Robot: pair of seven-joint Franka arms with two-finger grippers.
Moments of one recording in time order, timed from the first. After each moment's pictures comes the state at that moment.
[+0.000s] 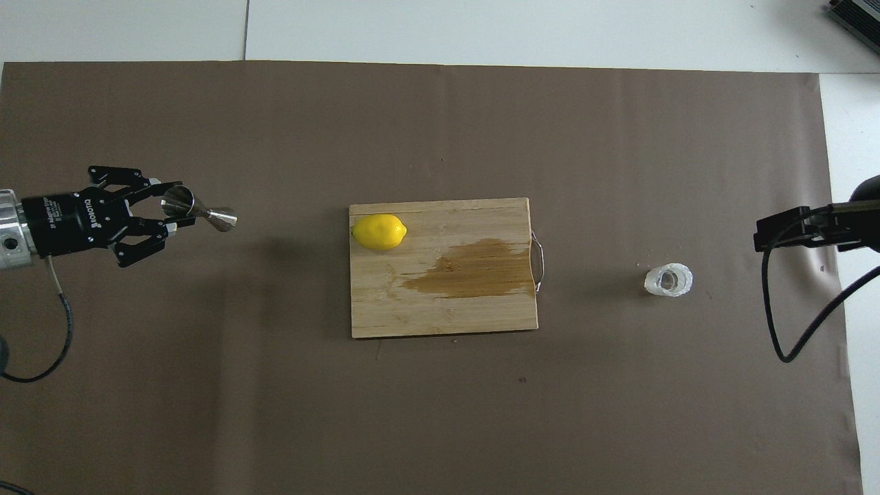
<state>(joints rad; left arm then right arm) 0.30 0.02 -0.18 -2.06 -1.12 1.98 -1.32 -0.05 -0.04 0.06 -1.61 -0.04 1.52 0.04</state>
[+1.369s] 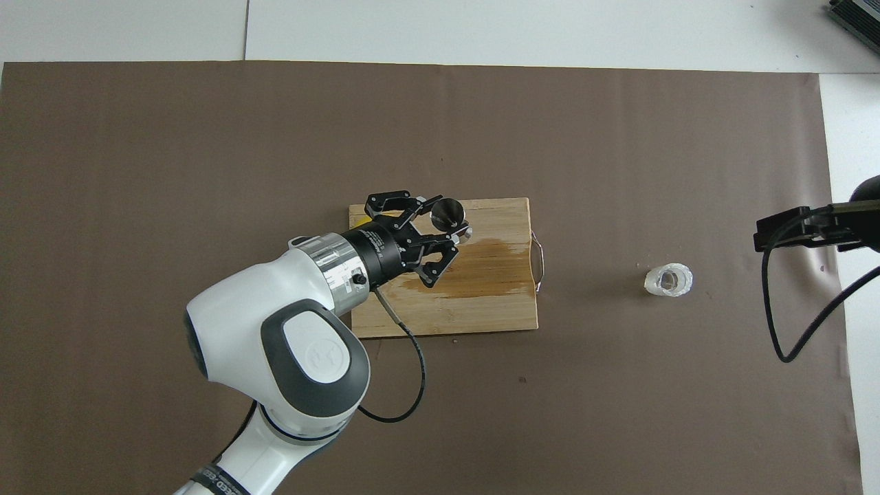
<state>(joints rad) -0.55 0.10 -0.19 -2.04 -1.56 2.90 -1.59 -0.05 -0.04 0.06 -1.61 -0.04 1.52 0.04</state>
